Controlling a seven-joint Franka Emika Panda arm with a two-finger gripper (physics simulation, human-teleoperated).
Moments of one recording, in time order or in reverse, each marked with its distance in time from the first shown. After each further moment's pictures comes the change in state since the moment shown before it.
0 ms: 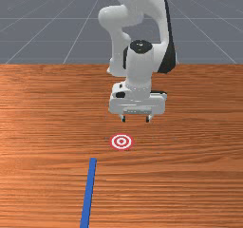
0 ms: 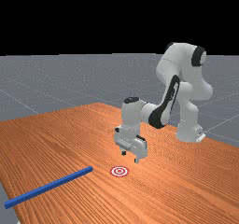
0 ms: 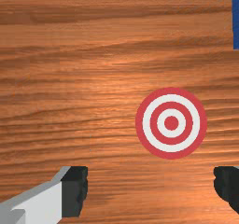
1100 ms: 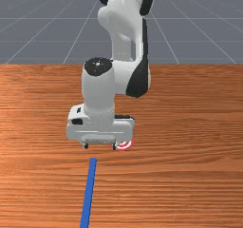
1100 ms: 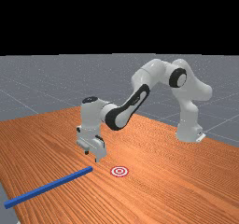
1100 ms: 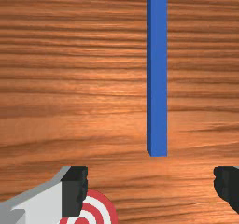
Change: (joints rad) arm -0.270 0.380 0.008 0.685 0.015 -0.317 -0.166
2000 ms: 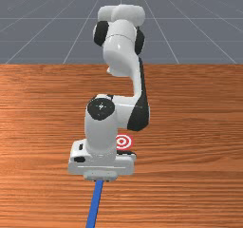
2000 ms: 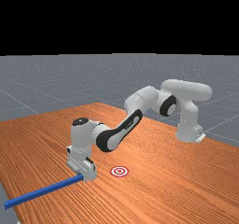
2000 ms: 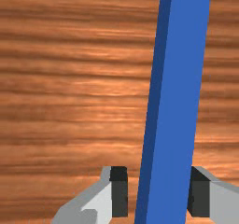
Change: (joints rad) arm -0.110 0.485 0.040 0.690 -0.009 -0.175 0.062
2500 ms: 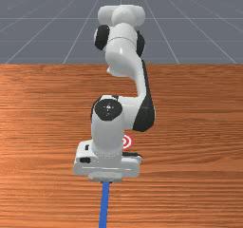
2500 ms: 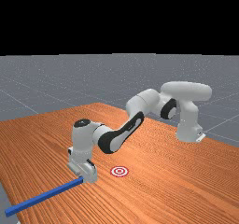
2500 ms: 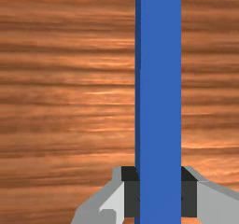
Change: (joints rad) arm 0.007 0.053 0.000 0.098 -0.010 -0.035 0.064
